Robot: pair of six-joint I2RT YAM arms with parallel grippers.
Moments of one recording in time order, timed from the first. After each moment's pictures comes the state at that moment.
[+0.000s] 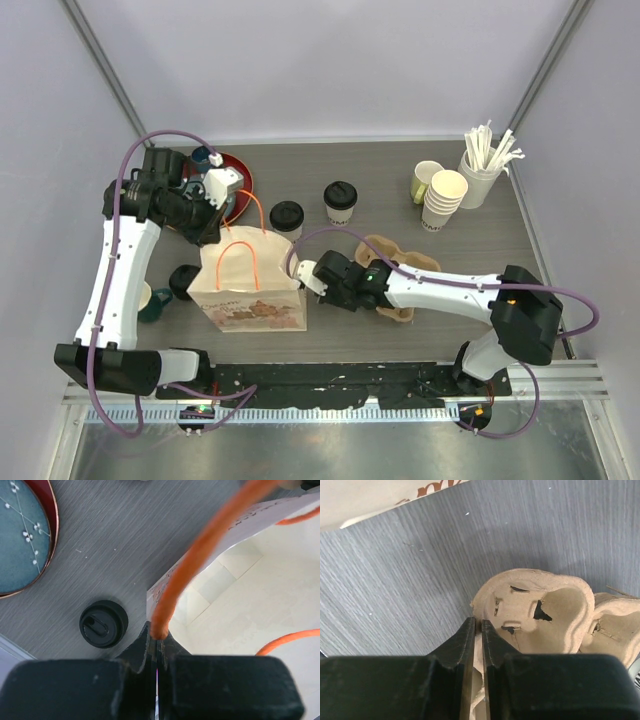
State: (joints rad) left arm -0.11 1.30 1.57 -1.35 0.39 0.58; right arm 1.07 1.53 0.99 -0.52 0.18 -0.28
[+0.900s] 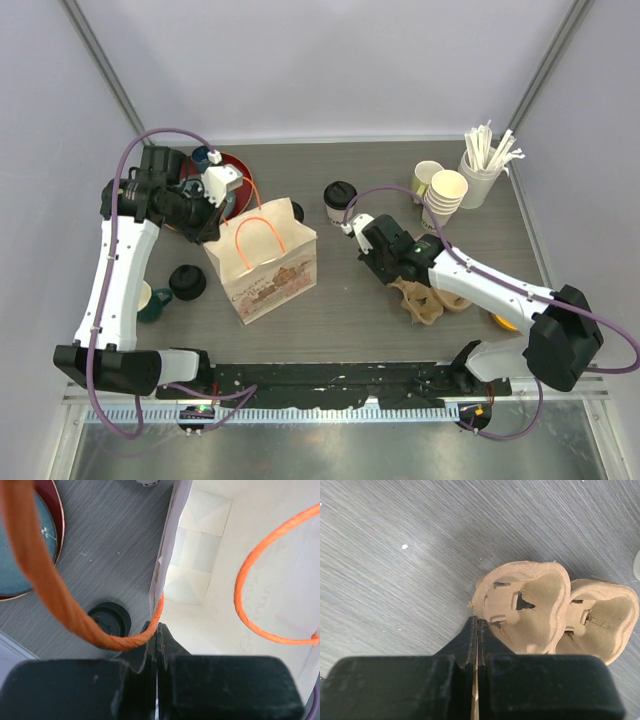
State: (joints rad) left arm -0.11 1.30 1.58 -1.35 0.39 0.58; right arm 0.76 1.34 0.94 -0.61 0.20 -0.09
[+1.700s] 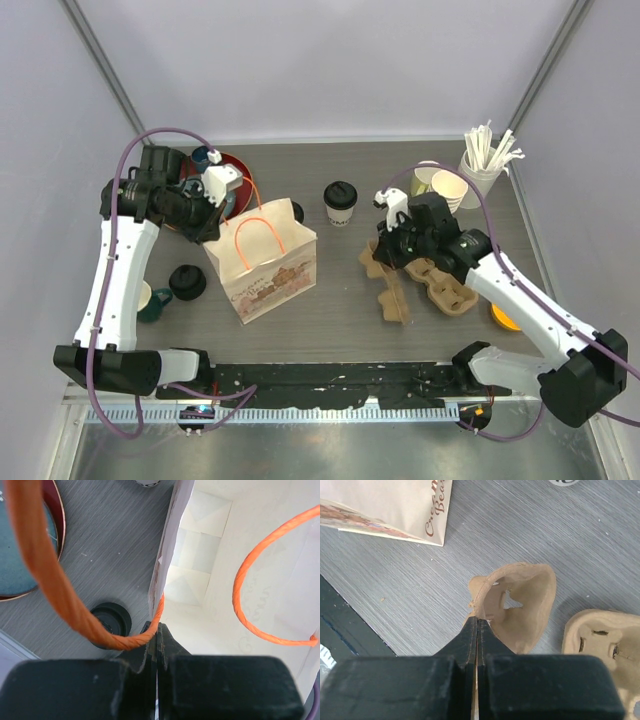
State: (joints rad) left arm -0.11 1.30 1.59 -1.35 0.38 0.58; right arm 0.52 1.13 0.97 -0.57 -0.28 0.02
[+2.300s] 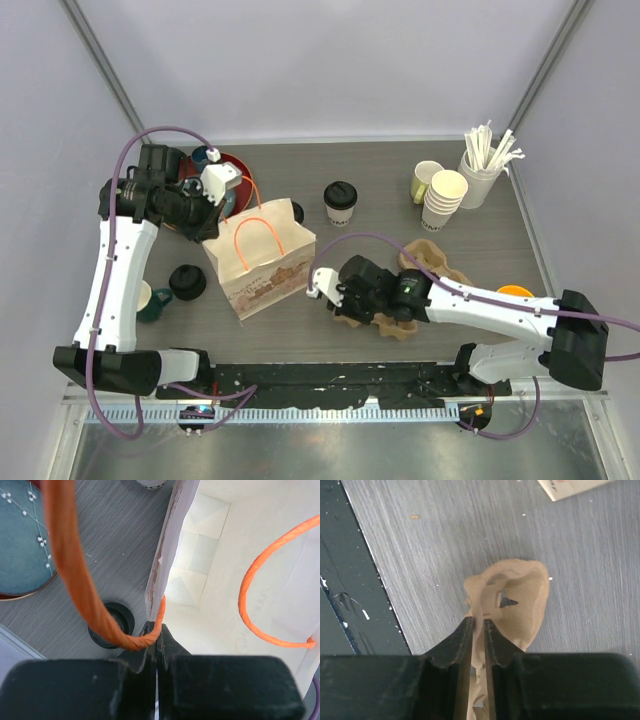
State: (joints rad) left arm -0.11 1.30 1.61 -1.35 0.38 0.58; right arm 1.06 1.25 0.87 -0.53 -0.05 -0.24
